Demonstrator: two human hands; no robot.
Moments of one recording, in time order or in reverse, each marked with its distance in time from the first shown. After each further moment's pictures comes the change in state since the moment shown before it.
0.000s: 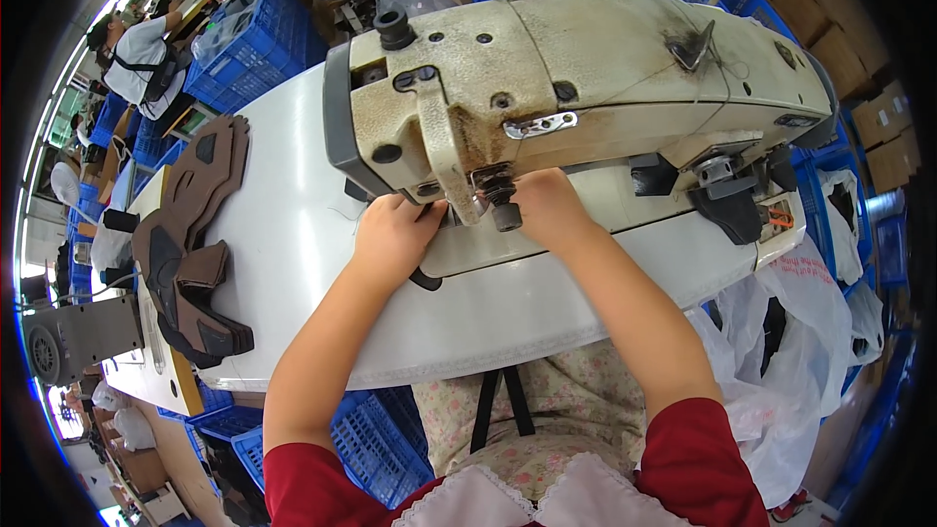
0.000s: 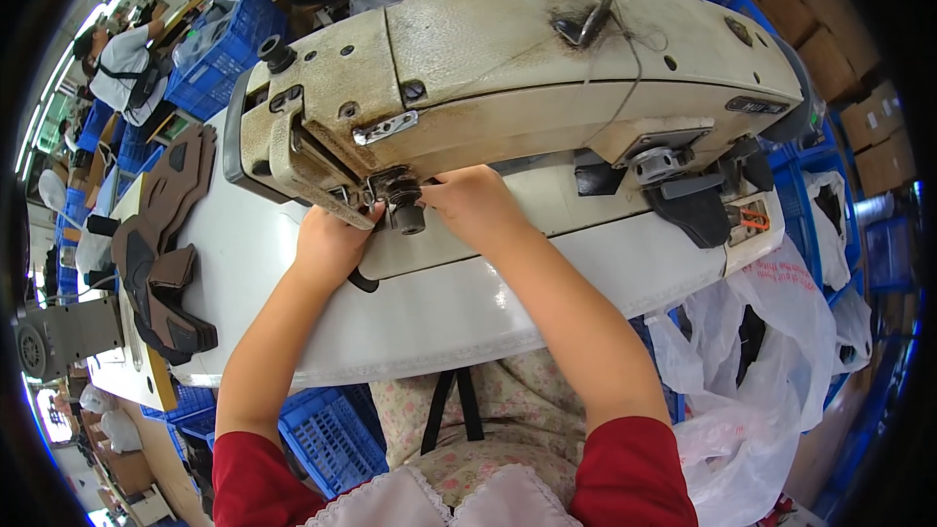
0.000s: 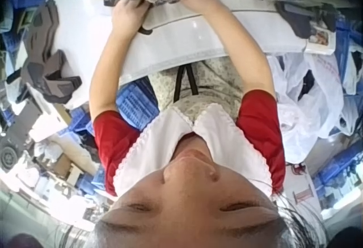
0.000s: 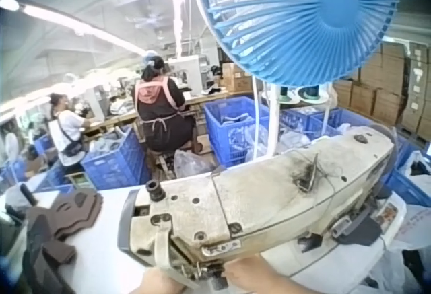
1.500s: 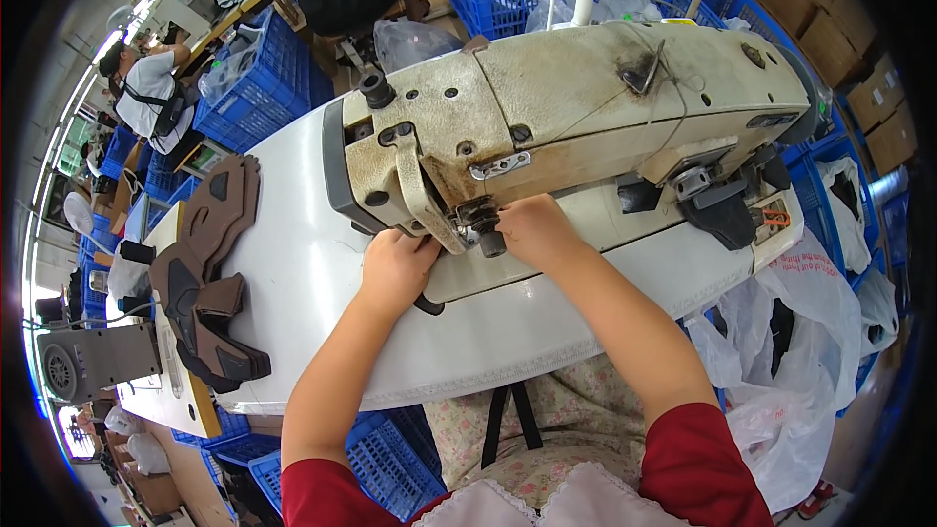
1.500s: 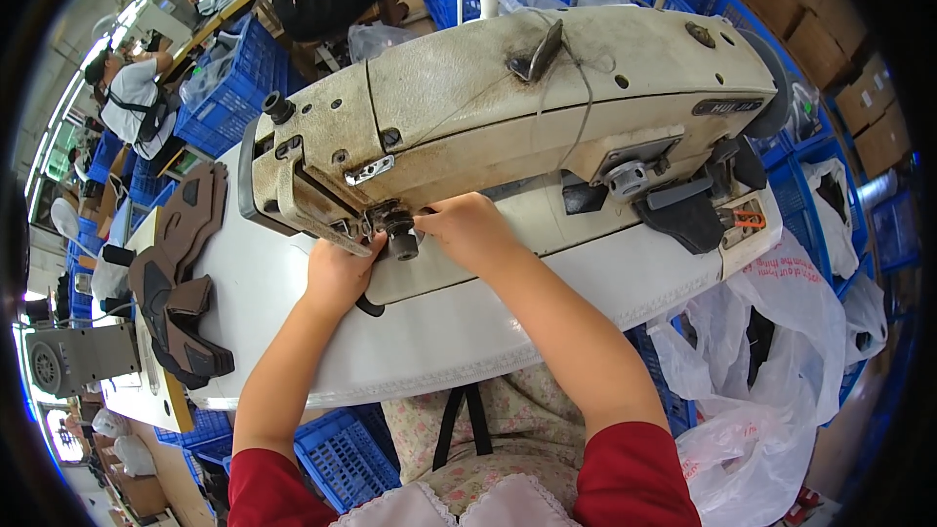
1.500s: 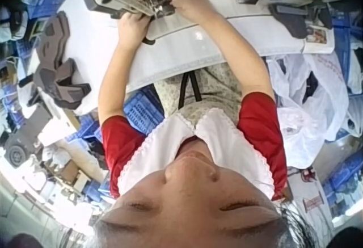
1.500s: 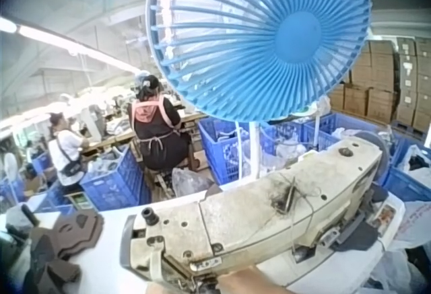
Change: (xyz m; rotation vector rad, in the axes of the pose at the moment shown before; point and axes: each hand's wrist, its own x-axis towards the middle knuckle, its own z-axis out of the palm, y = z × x) left_hand 0.002 0.002 -0.004 0.010 -0.031 0.062; right_hand -0.003 0.004 0.002 -0.044 0.025 -0.036
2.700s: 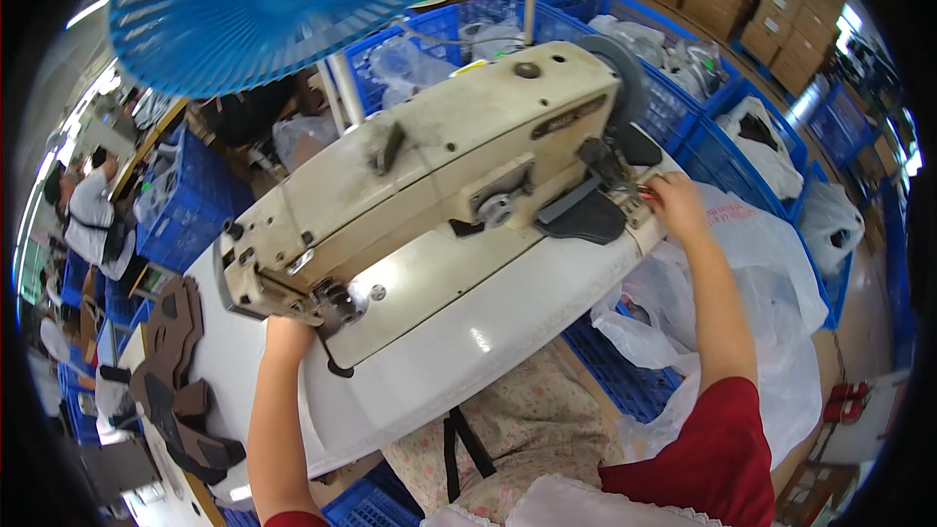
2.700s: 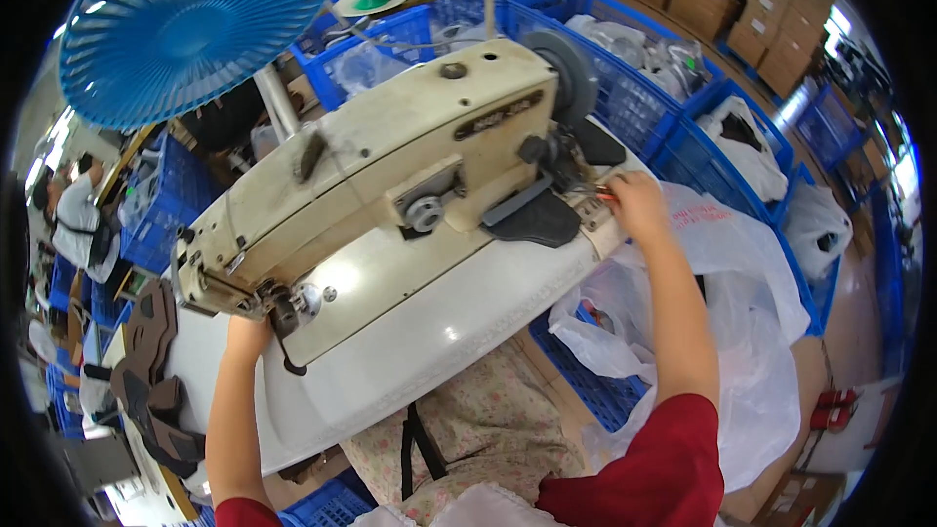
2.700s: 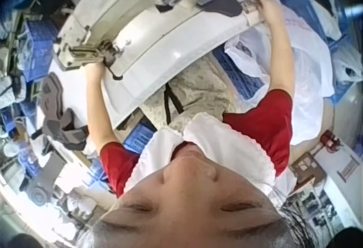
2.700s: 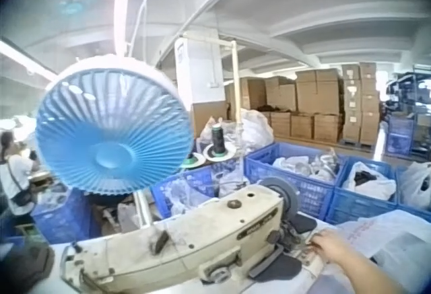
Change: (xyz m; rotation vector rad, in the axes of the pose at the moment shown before) left_hand 0.013 -0.040 -0.009 0.071 -0.367 -0.260; right_hand -0.241 0.152 -0.260 -0.741 0.098 0.644
